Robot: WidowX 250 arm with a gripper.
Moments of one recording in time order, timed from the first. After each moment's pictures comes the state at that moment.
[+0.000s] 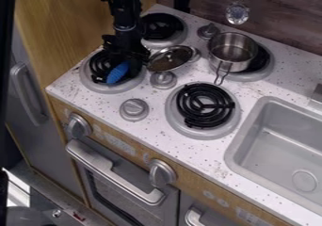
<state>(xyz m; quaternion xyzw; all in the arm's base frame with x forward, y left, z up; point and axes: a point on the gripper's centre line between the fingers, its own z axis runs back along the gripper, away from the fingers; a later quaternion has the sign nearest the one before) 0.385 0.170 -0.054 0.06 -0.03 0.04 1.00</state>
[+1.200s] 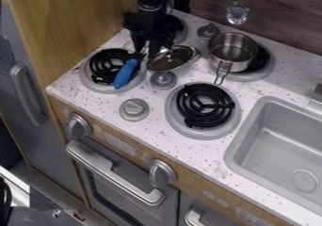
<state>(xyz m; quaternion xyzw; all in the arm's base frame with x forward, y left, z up) 0.394 0.142 0.002 0.10 -0.08 0.04 0.99</state>
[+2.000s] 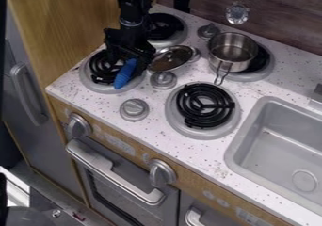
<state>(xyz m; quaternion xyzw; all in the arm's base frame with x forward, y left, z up) 0.377 0.165 -0.033 0.10 -0.03 0.06 0.99</state>
